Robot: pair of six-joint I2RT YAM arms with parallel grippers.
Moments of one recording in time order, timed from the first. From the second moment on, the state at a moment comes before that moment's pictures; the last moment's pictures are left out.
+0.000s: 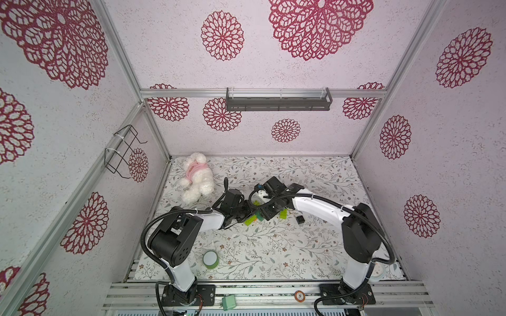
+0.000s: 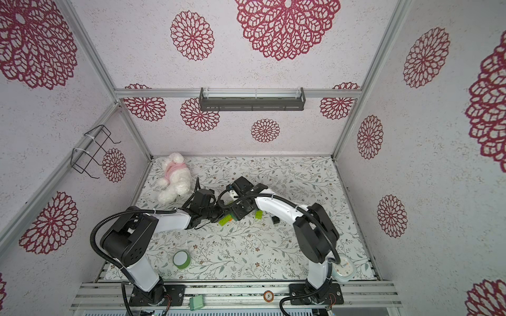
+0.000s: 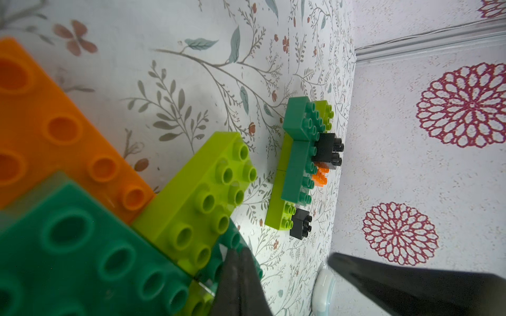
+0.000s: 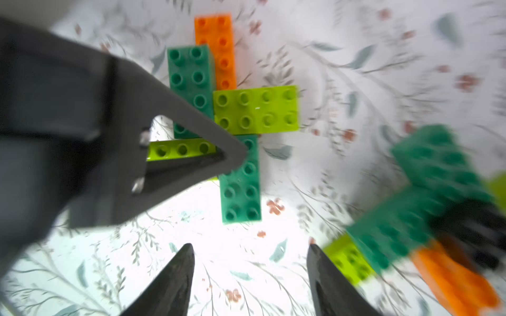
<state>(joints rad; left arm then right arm) -0.50 1.76 0.80 0.25 0.39 -1.03 0.75 1.76 1.38 -0.71 -0.06 0.05</state>
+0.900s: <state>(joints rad) -0.51 1.02 0.72 -0.27 0.14 -0.73 0.47 1.57 0.89 -0.49 0.06 0.27</state>
